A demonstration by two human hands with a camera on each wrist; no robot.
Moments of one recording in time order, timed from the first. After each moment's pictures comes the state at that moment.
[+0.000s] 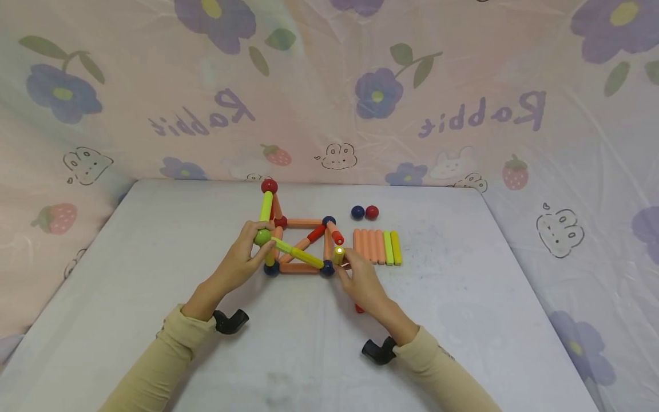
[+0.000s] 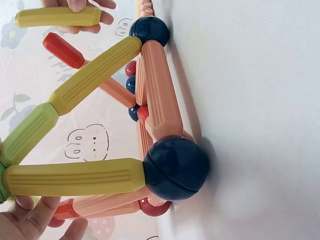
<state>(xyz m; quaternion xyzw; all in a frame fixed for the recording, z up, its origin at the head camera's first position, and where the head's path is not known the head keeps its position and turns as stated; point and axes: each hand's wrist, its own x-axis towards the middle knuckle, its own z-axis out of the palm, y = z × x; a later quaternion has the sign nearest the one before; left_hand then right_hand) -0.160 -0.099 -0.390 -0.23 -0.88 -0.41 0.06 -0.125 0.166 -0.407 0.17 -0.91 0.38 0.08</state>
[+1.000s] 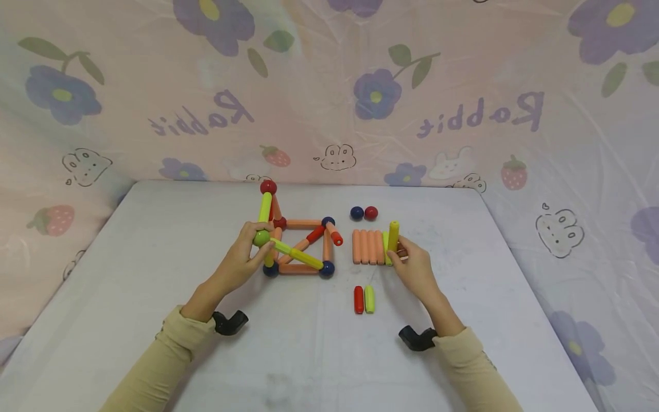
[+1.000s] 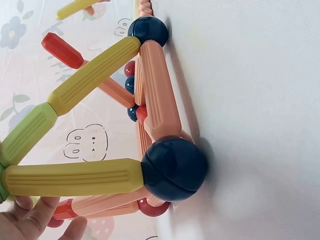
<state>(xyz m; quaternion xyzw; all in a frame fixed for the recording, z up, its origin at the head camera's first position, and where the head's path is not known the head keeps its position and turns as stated) -0.160 -0.099 -0.392 -0.23 -0.88 -0.40 0.06 -0.139 0.257 -0.397 0.04 -0.94 0.34 0.07</state>
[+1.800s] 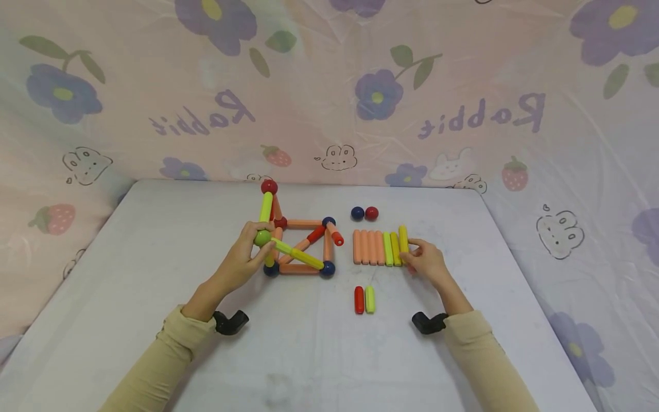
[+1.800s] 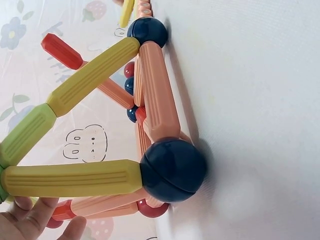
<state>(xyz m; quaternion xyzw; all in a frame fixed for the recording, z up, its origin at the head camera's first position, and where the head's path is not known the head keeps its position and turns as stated) -0.161 -0.099 -0.394 -0.23 -0.89 -0.40 0.06 -0.174 0.304 -0.418 -0.04 -0.93 0.36 -0.11</state>
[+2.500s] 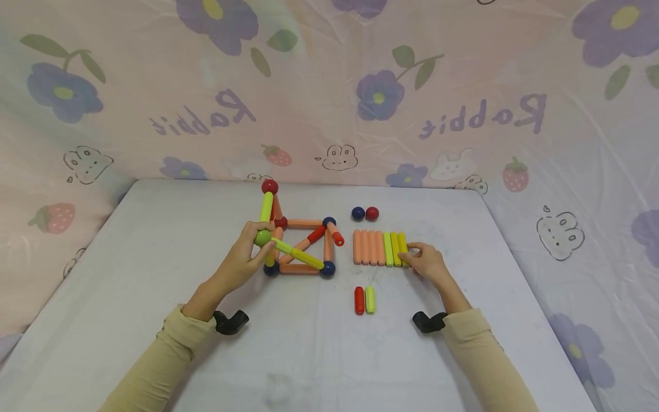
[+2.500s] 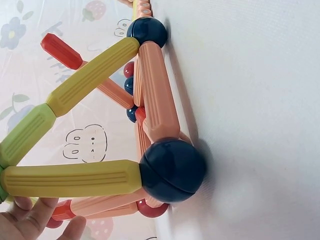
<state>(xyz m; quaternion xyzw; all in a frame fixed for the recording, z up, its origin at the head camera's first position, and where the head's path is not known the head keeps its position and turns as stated) -0.161 -0.098 -0.394 -0.23 -0.88 -0.41 0.07 -0.181 0.307 -0.424 -0.08 -0.92 0.34 -0.16</state>
